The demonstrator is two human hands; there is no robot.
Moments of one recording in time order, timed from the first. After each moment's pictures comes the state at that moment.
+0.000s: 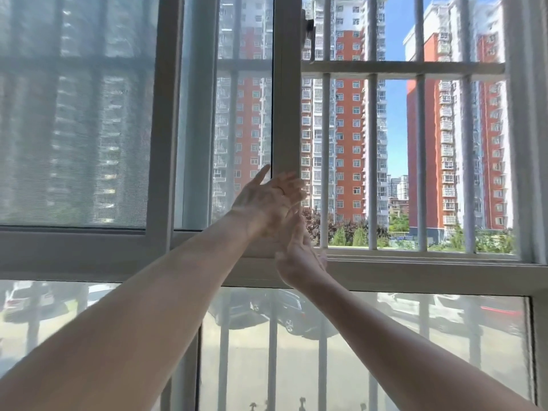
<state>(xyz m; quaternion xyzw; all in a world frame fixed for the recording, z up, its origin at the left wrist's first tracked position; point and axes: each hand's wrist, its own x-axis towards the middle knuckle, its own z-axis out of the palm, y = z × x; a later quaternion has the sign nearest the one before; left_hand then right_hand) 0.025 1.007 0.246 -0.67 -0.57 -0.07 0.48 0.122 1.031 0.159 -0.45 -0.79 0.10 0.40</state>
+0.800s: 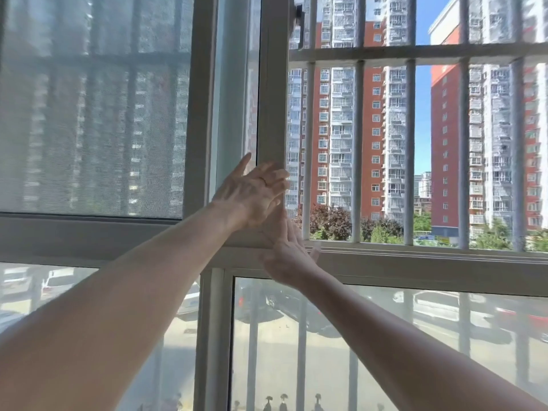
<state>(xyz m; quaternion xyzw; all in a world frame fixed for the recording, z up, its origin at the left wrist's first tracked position) -0.056 0.984 0.240 -0.63 -0.58 -0.07 0.51 0.057 1.017 0.153 -0.39 -0.86 0.09 0.33</state>
